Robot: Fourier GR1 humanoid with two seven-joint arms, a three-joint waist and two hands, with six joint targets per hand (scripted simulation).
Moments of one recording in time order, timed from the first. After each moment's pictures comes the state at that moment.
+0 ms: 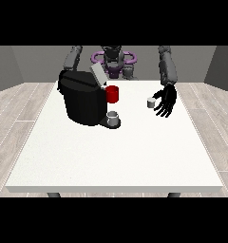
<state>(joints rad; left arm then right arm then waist) -0.61 0.52 0.03 -0.67 -0.59 -0.06 -0.26 -0.25 -0.05 -0.07 -1.37 -0.03 -0.04 -0.20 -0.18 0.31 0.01</state>
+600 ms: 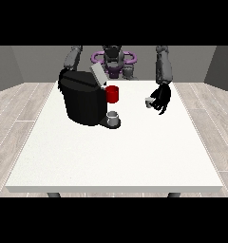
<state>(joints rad) -0.61 0.45 0.00 -0.65 -0.65 -0.02 -0.25 -0.24 -0.04 -0.07 -1.32 -0.03 -0.04 -0.18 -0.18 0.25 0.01</state>
